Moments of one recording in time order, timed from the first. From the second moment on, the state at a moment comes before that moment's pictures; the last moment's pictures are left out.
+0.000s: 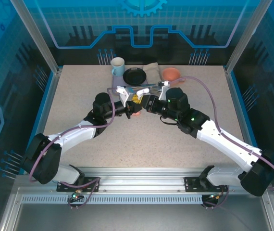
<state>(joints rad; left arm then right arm) -0.49 1.41 0.78 0.60 0.57 -0.09 0.74 1.24 1.08 -0.16 -0.11 0.90</state>
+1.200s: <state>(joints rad) -0.49 1.41 0.78 0.59 0.57 -0.08 0.59 1.20 1.17 -0.27 -0.11 0.86</state>
